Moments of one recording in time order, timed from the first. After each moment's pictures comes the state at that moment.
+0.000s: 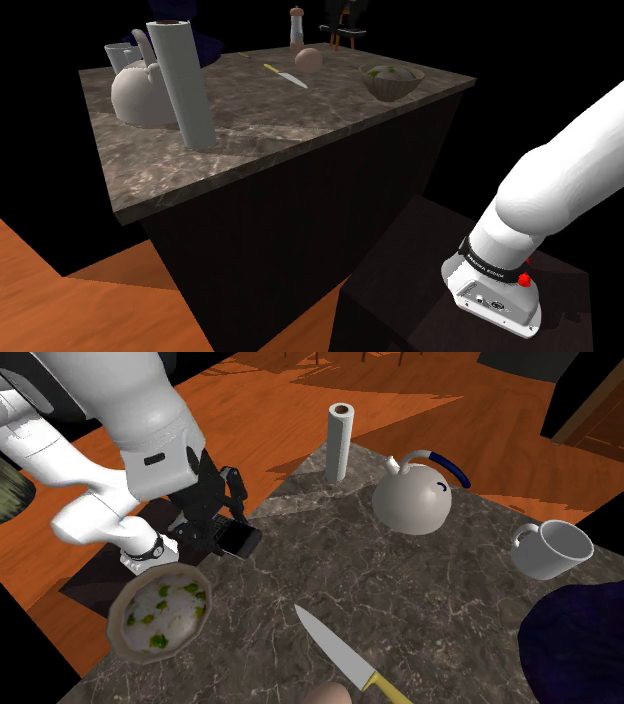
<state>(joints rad) -0.13 -0.30 0.07 -1.77 0.02 1.69 -0.03</state>
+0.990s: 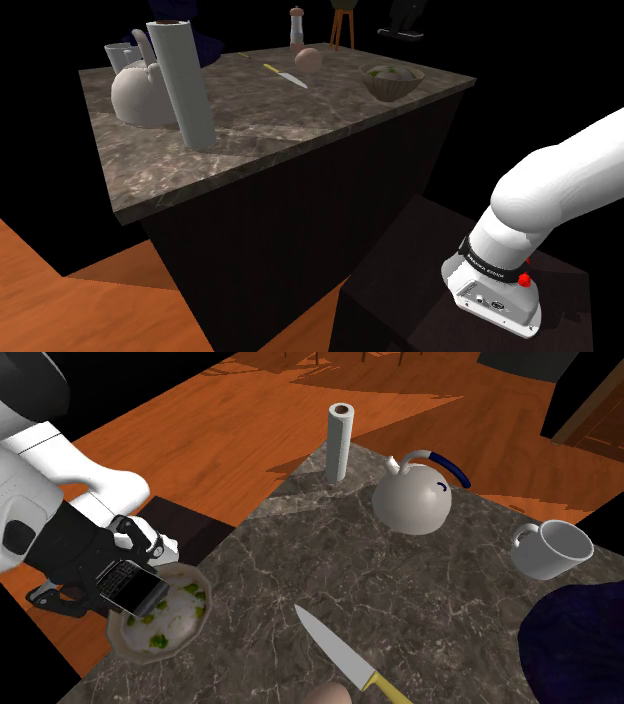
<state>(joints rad) -0.22 -0.48 -0.15 -1.94 -0.01 1.68 -0.31</state>
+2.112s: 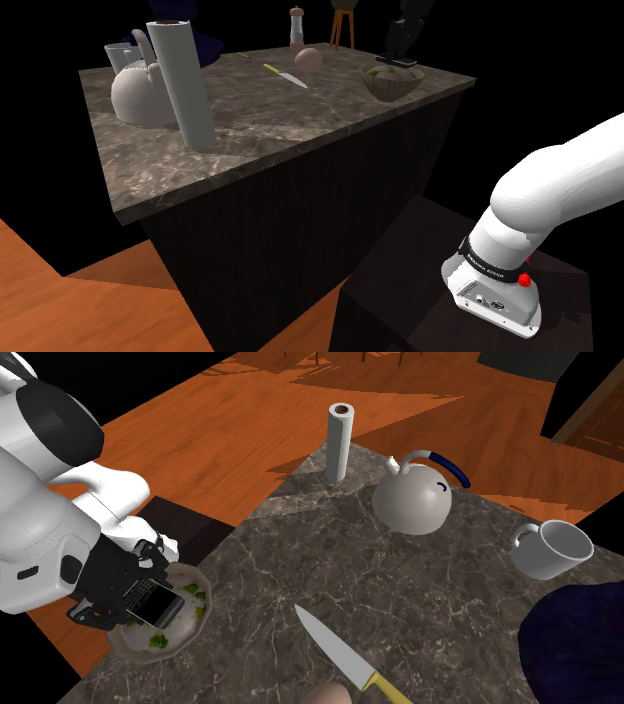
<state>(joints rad) -0.22 -0.52 -0.15 -2.15 -0.01 1.84 -0.32</state>
